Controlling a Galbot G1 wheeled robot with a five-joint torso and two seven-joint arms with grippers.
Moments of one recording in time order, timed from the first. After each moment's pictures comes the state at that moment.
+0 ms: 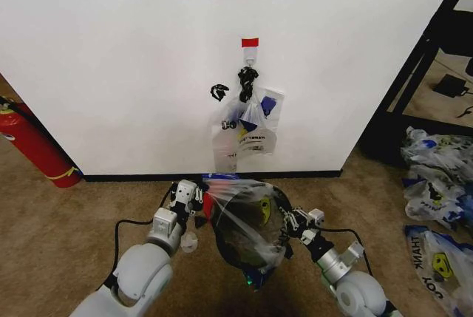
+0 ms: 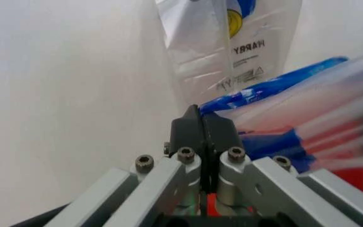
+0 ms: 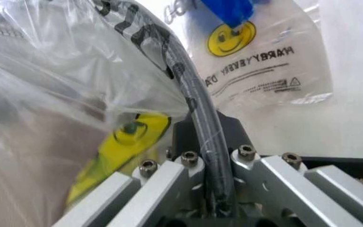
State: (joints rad) left arm 1.23 -1.01 -0.17 -2.06 -0.29 0.28 -0.22; right arm -1.38 1.06 0.26 1.78 0.78 0.24 -0.34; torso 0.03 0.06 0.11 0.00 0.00
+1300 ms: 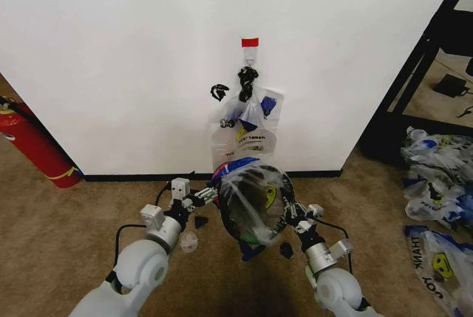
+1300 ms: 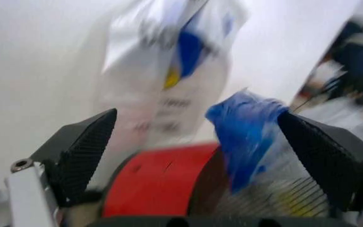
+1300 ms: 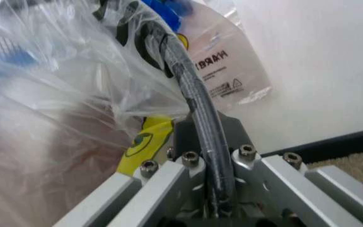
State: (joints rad) left arm 1.24 -1.05 -0.25 -1.98 -0.74 0.01 0.08; right arm -1.34 1.19 0.23 1.69 0.81 0.31 -0.17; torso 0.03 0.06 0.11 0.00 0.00
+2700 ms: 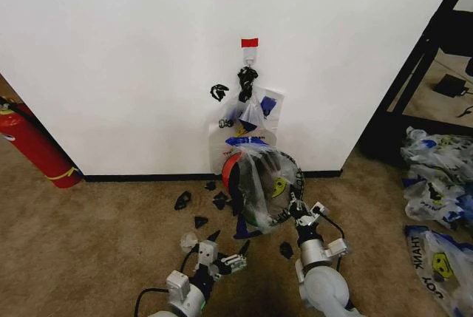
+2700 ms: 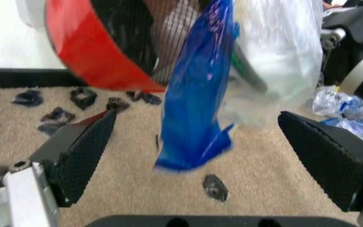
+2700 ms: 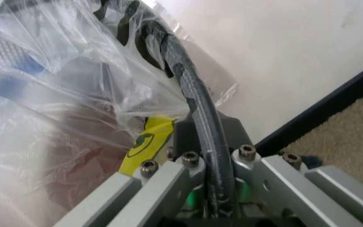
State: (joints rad) left arm 1.53 -1.17 -0.09 -2.02 -0.41 0.05 -0.02; right arm -1.34 1.27 0.20 1.78 0.99 0.31 0.05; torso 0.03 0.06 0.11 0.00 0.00
